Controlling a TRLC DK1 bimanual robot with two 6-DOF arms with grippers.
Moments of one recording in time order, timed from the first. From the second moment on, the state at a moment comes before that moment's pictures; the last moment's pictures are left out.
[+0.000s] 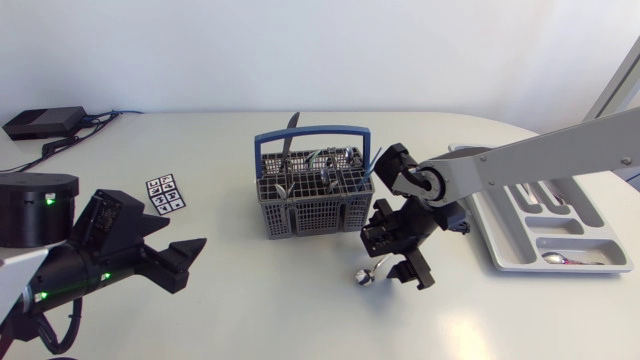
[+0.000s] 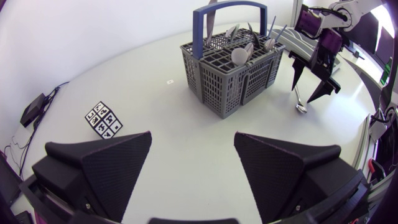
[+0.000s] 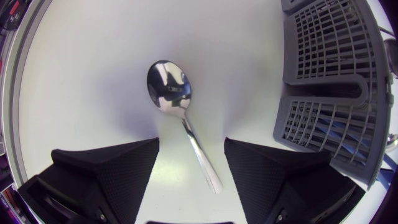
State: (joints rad) left arm -0.29 0.84 0.43 -0.25 0.07 0.19; right arm 0.46 1.87 1.03 -0.58 -0.09 -1.42
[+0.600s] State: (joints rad) left arm -0.29 0.86 0.43 -0.24 0.07 0.19; right arm 0.51 1.96 1.14 -0.76 0.00 -1.49
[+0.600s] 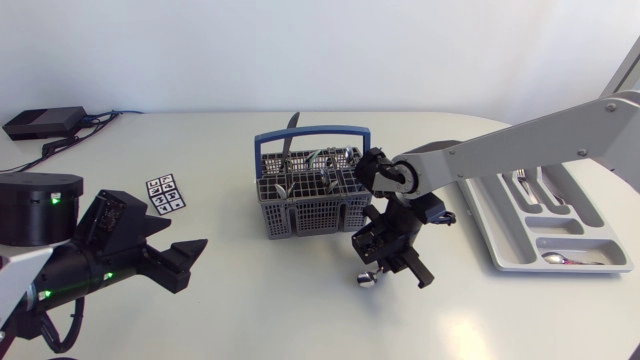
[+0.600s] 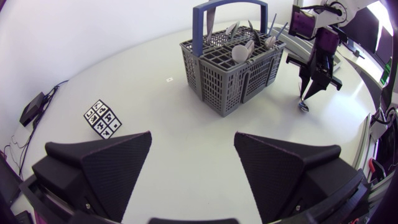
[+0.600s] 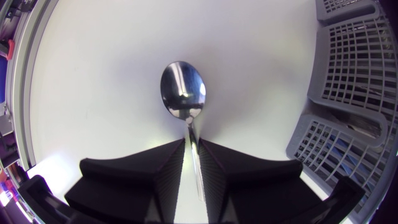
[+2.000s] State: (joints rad) left arm -0.38 0.99 0.51 -0.21 0.03 0.16; right arm -0.54 1.84 1.30 -1.01 -0.12 -2.05
